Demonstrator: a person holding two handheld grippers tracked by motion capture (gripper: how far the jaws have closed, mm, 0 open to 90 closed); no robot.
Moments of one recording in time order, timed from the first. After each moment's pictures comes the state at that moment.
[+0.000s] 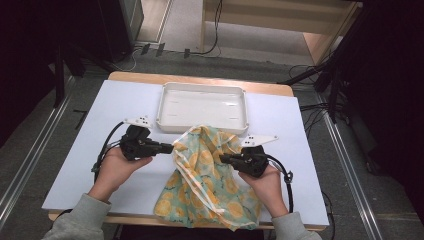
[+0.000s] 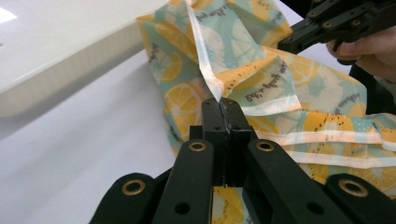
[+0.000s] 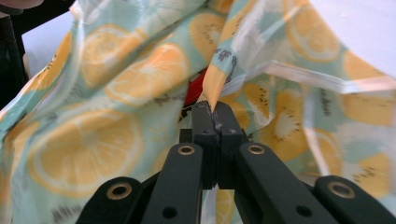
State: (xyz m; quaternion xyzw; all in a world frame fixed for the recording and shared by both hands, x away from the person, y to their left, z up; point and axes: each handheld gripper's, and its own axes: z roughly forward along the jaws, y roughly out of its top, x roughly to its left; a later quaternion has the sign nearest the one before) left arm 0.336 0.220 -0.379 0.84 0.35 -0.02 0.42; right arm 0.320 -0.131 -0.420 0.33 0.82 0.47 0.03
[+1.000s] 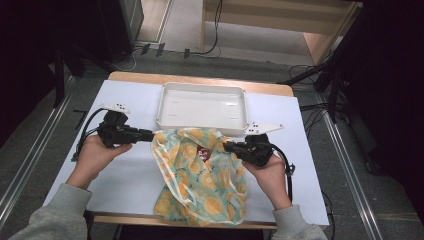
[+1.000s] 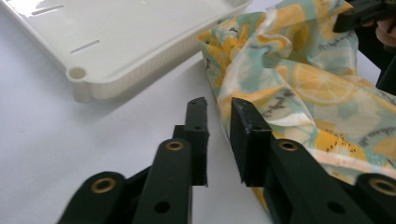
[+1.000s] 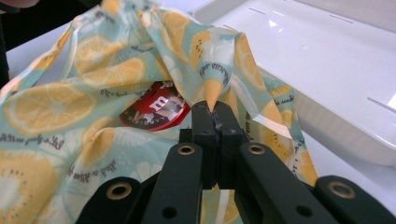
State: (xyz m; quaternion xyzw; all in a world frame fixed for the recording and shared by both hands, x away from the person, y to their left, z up) left arm 0.358 0.272 -0.367 0.82 0.38 0.00 0.42; right arm 0.334 -0.134 -0.389 0.33 0.82 0.47 0.07
